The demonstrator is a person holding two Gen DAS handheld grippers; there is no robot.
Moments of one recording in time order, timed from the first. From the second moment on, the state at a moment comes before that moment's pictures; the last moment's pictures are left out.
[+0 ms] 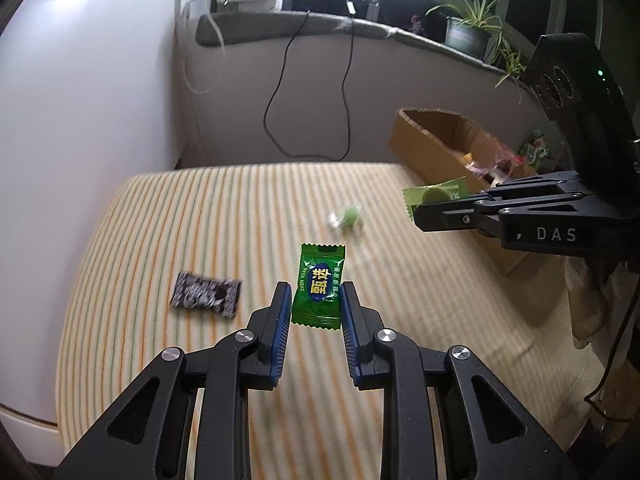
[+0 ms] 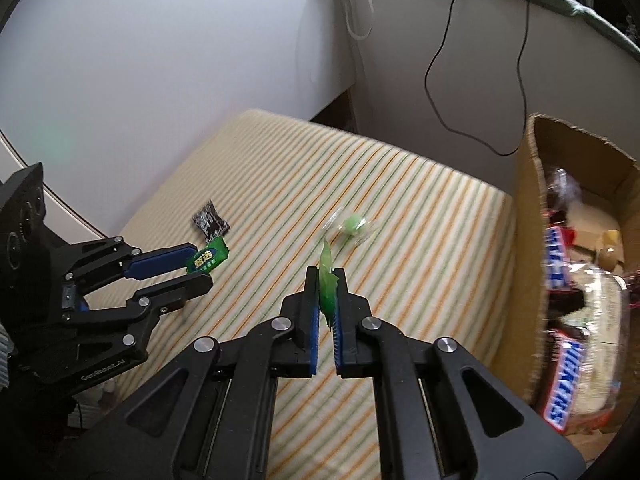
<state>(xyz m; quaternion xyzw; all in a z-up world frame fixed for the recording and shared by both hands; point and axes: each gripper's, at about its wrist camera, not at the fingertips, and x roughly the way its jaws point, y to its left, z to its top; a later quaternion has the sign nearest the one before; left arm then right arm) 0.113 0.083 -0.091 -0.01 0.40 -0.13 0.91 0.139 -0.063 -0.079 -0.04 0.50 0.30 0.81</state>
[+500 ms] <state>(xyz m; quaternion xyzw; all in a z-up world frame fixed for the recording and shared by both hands) 0.137 -0.009 -0.058 0.01 0.36 -0.20 0.91 0.159 -0.163 -0.033 0.00 0.45 0.25 0.85</state>
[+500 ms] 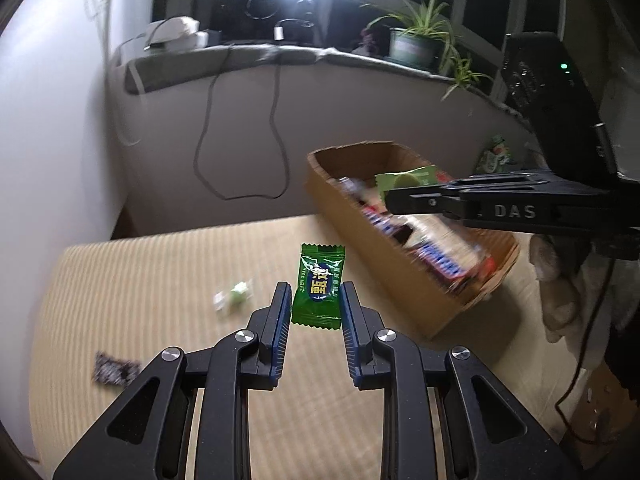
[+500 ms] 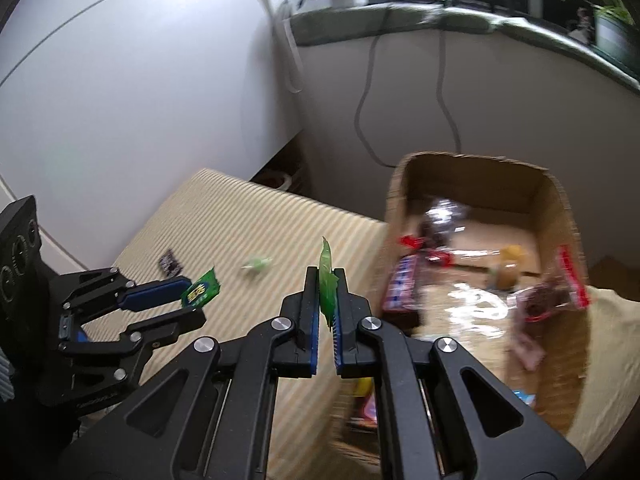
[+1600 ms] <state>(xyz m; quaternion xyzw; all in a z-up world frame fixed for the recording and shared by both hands) 0.167 -0.127 -0.051 0.04 0.36 -0.26 0.90 0.207 -0.266 -0.045 0.03 0.46 0.19 0.87</state>
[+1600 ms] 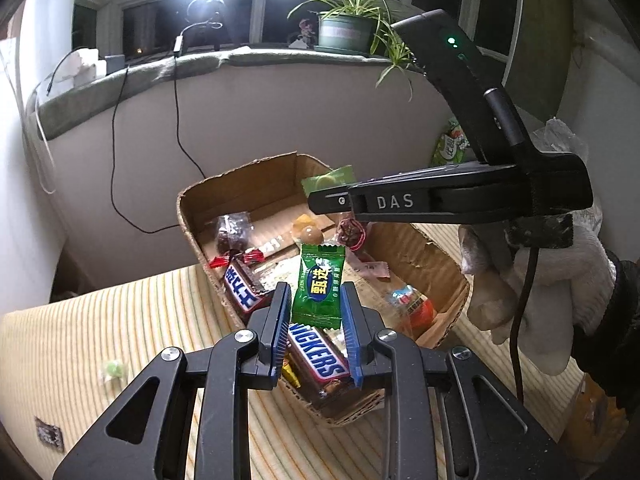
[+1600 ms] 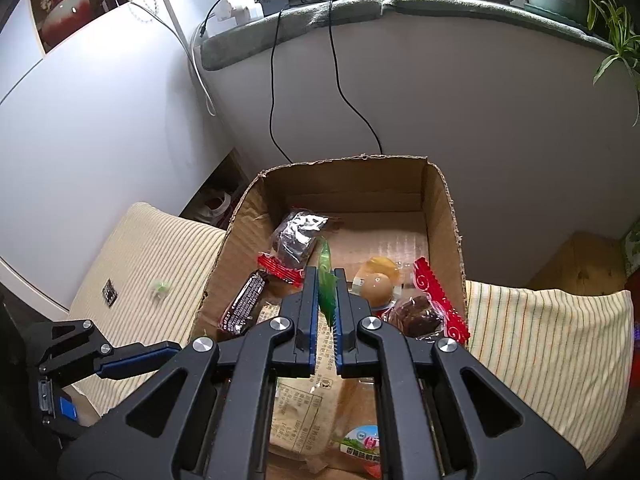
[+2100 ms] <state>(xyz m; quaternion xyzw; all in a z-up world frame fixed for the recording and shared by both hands) 0.159 -0.125 -0.046 0.05 0.35 -0.25 0.90 0.199 -0.266 -0.025 0.03 0.43 0.18 0.89</state>
